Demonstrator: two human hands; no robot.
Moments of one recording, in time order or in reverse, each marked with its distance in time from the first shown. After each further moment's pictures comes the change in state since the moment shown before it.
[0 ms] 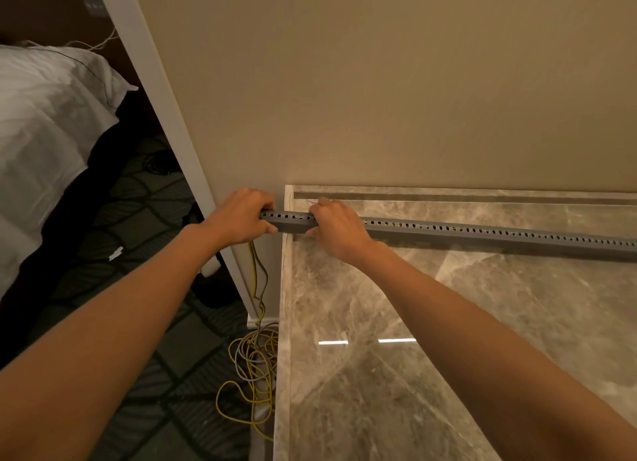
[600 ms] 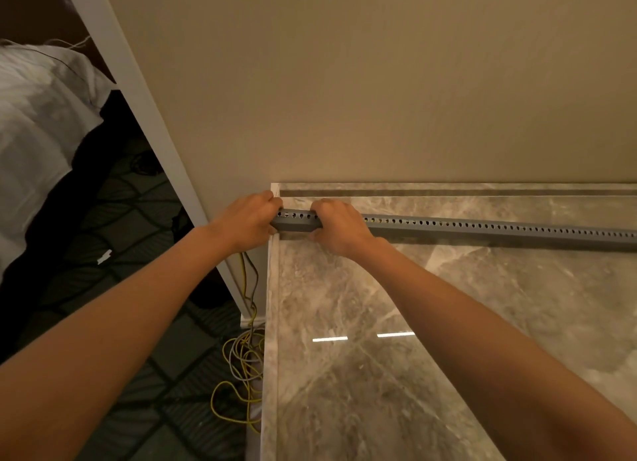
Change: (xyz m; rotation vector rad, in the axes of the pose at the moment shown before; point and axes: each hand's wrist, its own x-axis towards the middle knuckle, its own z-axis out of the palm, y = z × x) left_hand 0.005 0.026 0.011 0.273 -0.059 0.159; right_hand -0.008 0.017 -0.005 0.034 -0.031 0.069
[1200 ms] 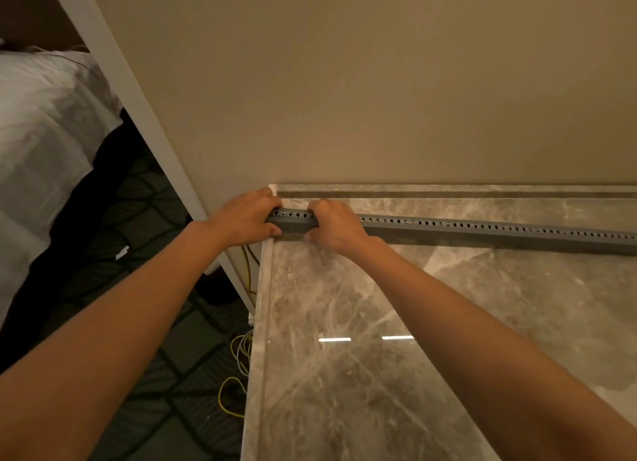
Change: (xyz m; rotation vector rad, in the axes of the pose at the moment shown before) left_hand 0.008 0.009 -0.011 -0.132 -0.047 -0.089; right_hand 0.007 0.011 -0.003 0.093 -0.059 -0.002
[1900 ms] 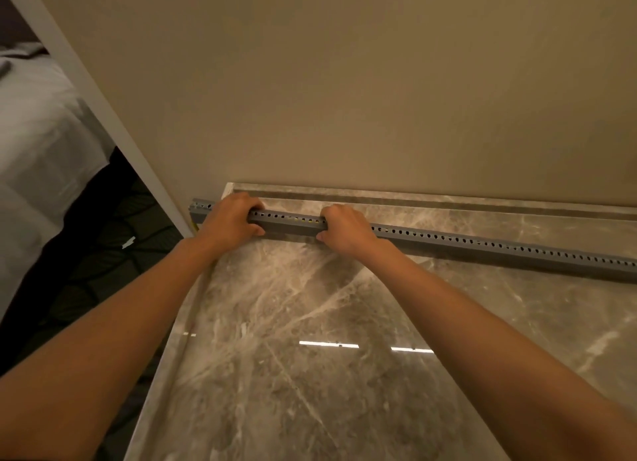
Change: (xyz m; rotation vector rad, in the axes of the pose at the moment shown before) left_hand 0.005 0.077 0.021 -0.196 0.217 -0.242; right_hand -0.040 0.100 -0.032 -0.008 -0.028 -0.045
